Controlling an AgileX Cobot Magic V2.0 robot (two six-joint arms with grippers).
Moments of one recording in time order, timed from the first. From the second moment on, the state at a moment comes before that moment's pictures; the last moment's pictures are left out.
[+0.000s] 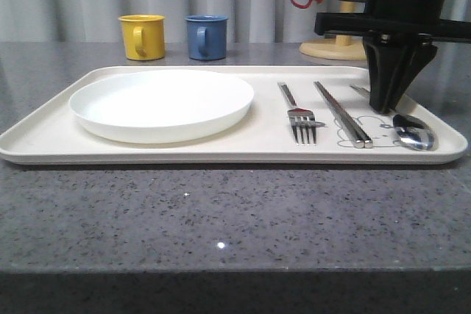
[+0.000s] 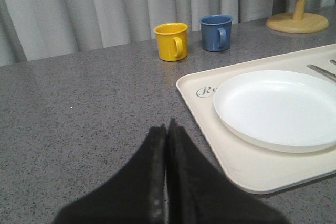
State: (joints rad) left arm -0.22 0.20 -0.36 0.00 0.37 0.16; right arm 0.25 1.88 -1.59 0.11 1.22 0.30
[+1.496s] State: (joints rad) left arm -0.22 0.20 -0.36 0.00 0.37 0.16; right arm 0.25 0.49 -0.64 -0.07 0.63 0.11
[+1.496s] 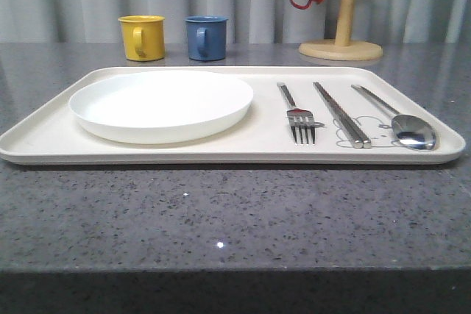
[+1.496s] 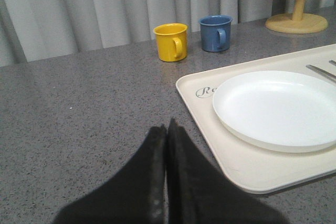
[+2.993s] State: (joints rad) left arm -0.11 0.04 -0.22 0.00 0.32 0.15; right arm 0.25 0.20 -0.39 -0.07 0.46 0.11
